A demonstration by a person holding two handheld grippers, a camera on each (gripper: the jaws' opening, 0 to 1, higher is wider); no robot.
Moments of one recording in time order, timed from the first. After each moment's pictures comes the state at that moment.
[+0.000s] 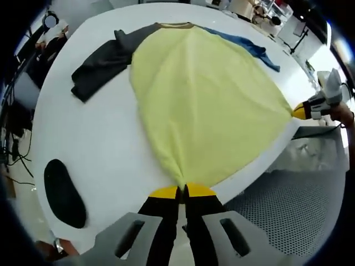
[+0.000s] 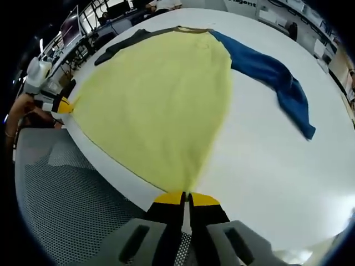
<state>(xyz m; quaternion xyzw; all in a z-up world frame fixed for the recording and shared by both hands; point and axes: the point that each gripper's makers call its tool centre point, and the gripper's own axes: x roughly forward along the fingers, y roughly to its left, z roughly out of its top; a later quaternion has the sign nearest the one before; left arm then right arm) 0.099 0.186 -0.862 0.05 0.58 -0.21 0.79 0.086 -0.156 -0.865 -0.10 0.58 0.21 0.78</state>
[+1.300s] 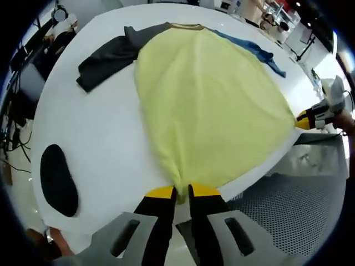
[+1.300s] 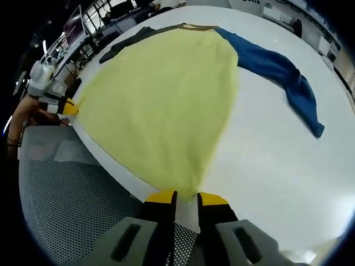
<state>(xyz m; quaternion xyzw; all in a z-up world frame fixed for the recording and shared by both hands) 0.090 0.182 -0.866 0.00 0.57 -0.18 0.80 0.079 -0.151 -0.864 -0.07 0.58 0.23 0.78</state>
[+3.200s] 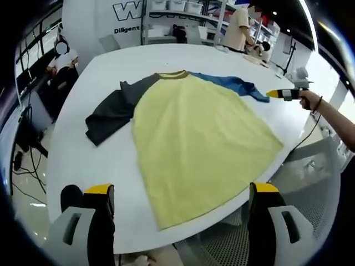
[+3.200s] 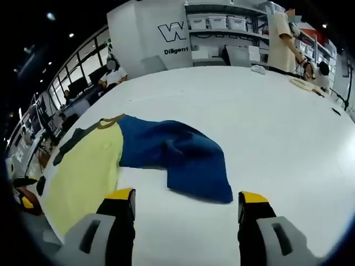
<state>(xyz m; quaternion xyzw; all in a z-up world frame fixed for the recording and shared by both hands) 0.123 0.166 -0.803 0.04 0.44 -0.20 0.87 0.237 -0.296 -0.829 0.06 0.38 0.05 0.92</state>
